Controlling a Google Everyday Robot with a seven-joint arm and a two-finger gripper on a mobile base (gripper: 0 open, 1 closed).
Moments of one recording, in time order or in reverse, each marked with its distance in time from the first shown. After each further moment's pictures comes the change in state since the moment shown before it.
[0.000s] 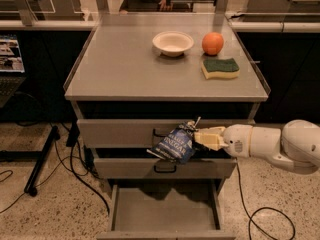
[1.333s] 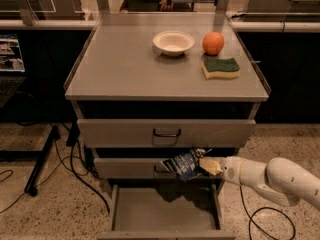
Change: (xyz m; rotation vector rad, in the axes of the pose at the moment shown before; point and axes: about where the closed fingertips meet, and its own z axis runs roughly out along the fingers) arm 0.137 -0.084 0.031 0.179 0.031 0.232
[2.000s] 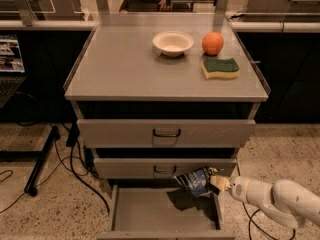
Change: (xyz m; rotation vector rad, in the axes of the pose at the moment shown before) arm 0.081 -0.064 -0.008 0.118 0.027 0.211
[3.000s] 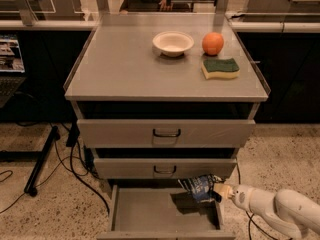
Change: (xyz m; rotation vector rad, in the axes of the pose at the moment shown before) arm 0.029 -0.023 -0.007 0.027 0.003 0.092
